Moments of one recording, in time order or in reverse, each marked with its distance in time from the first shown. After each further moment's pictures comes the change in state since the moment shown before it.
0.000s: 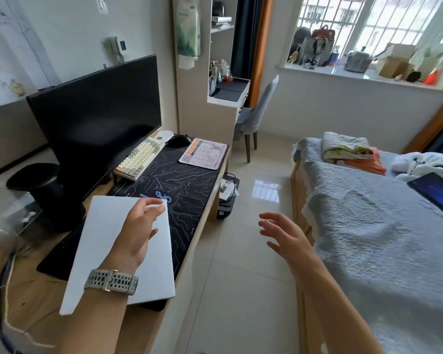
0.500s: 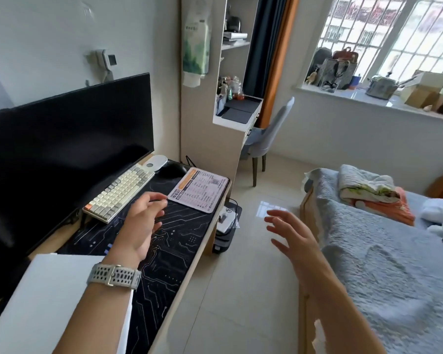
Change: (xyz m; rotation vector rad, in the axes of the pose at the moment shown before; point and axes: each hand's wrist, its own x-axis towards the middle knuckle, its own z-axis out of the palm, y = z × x) left_hand 0.209 0.061 0.098 -0.099 0.046 0.056; right_hand 0.242 -0.060 -0.054 0.043 -0.032 -0.066
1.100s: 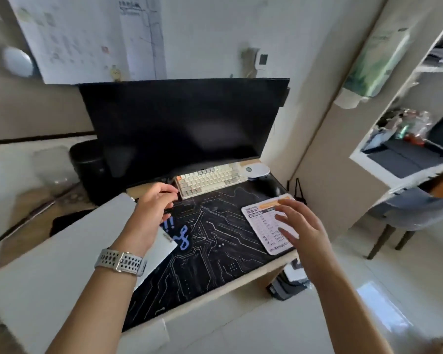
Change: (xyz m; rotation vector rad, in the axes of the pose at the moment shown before) left_hand 0.023 -0.012 0.003 0.006 0.753 -0.021; right_hand 0.227 -0.019 0.062 -0.044 -0.689 -0.045
